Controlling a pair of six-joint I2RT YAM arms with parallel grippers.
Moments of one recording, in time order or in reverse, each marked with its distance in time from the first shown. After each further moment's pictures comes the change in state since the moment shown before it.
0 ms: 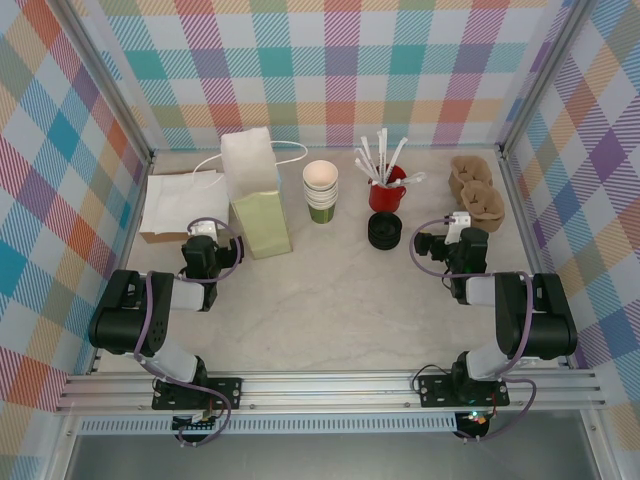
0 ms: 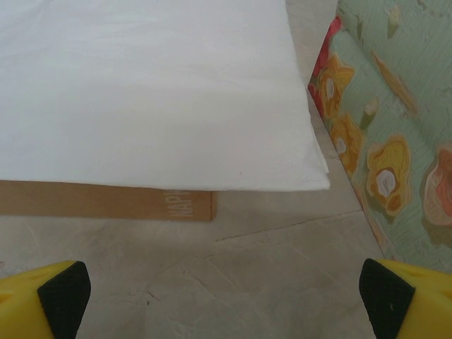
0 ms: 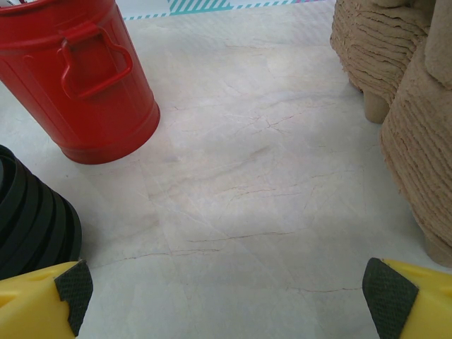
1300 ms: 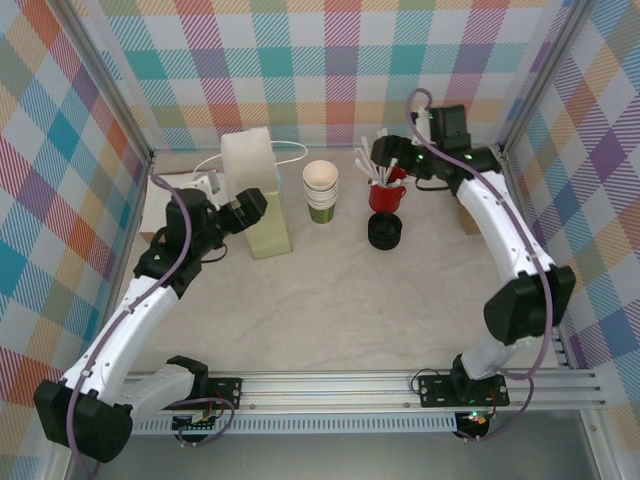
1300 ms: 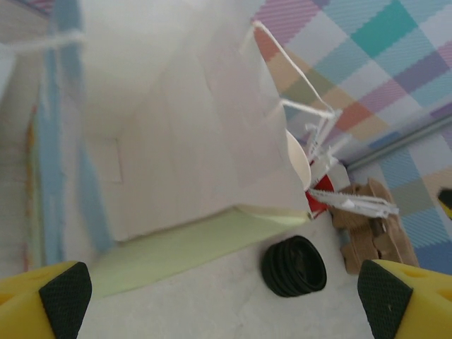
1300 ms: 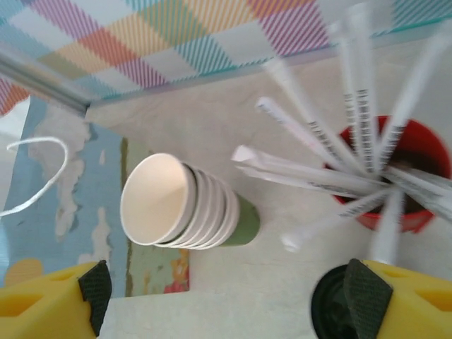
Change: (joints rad) left arm -0.259 -0.542 0.578 -1.048 0.249 -0.566; right arm 0.297 0.161 1.358 -1.426 -0.168 0.378
